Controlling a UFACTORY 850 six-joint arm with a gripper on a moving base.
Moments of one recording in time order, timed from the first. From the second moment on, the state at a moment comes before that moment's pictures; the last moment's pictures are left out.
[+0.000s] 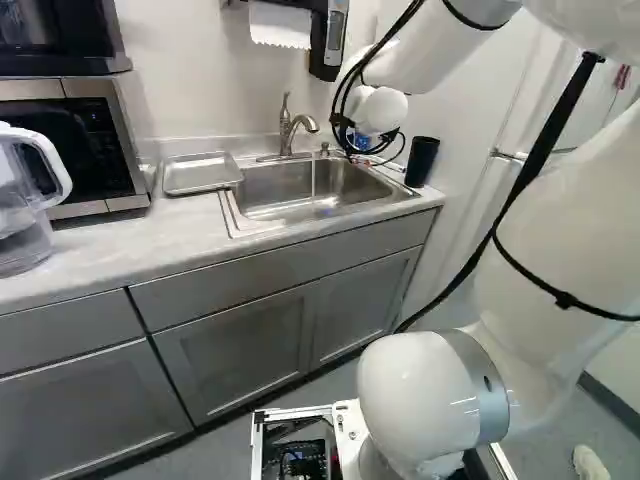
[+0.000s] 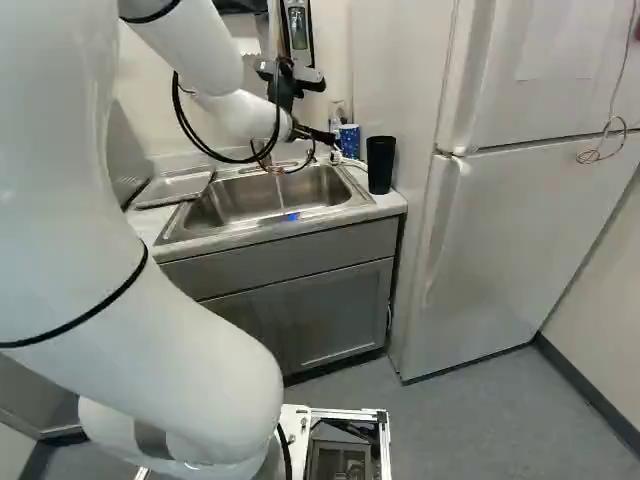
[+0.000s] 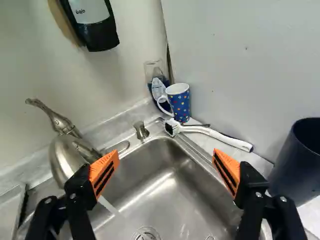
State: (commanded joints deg) arm 0.4 3.2 -48.6 30.1 23.7 -12.1
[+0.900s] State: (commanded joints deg) arm 0.1 -0.5 -46.6 35.0 34.2 -14.4
